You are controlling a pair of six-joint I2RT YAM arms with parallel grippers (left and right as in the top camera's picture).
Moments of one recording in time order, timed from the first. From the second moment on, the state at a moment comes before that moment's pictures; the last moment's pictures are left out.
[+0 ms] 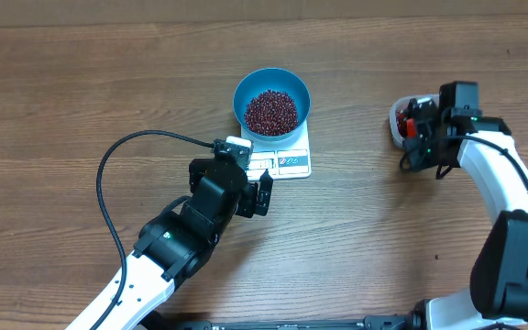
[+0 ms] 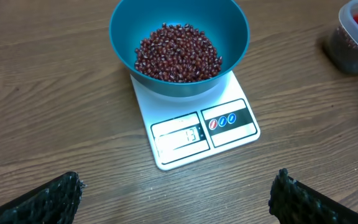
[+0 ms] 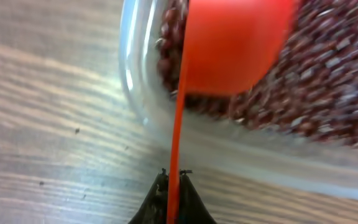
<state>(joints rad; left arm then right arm) -0.65 1.09 0.79 -0.40 -0.25 -0.29 -0.11 1.71 1.13 -0.74 -0.07 -0.38</state>
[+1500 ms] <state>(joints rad) -0.65 1.09 0.79 -0.40 -0.25 -0.29 -0.11 1.71 1.12 -0.75 -0.10 -0.40</state>
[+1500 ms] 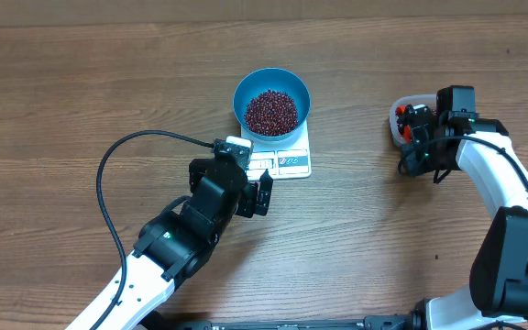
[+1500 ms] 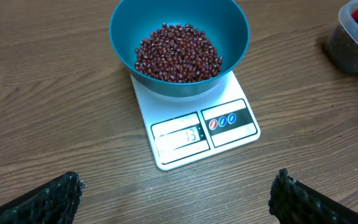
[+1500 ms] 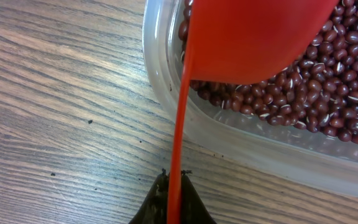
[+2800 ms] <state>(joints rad) -0.65 1.09 0.79 -0.40 -0.25 -0.29 -0.28 1.73 1.12 -0.74 -0.33 -0.40</state>
